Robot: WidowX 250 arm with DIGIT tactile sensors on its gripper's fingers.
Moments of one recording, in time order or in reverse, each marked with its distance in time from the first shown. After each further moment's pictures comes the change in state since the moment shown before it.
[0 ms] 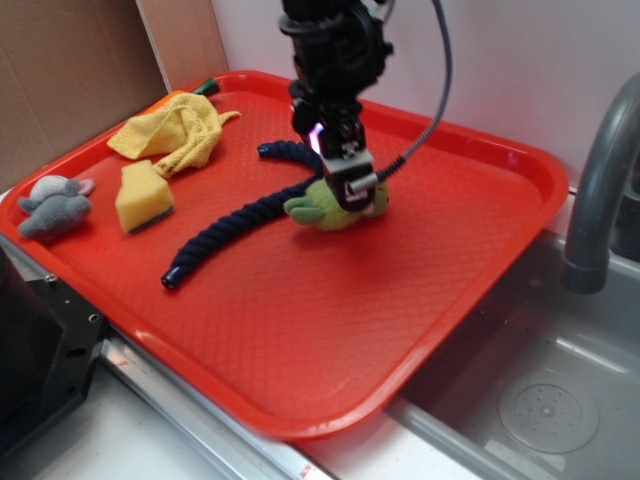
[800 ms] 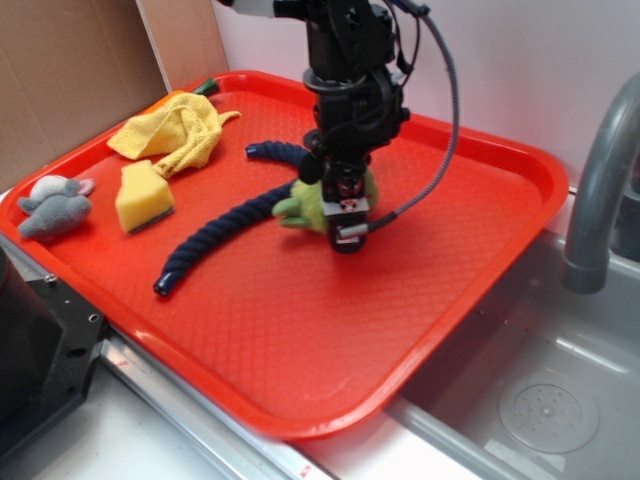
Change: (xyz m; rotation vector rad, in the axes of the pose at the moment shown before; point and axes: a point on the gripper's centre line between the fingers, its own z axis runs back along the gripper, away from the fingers) arm -0.011 -0.010 -0.015 0.011 0.069 -0.110
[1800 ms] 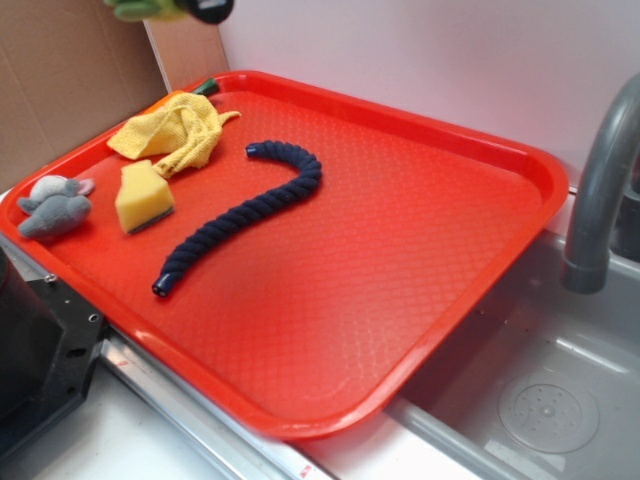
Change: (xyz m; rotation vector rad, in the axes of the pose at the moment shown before) arm -0.072 0.015 0.157 0.027 -0.013 0.481
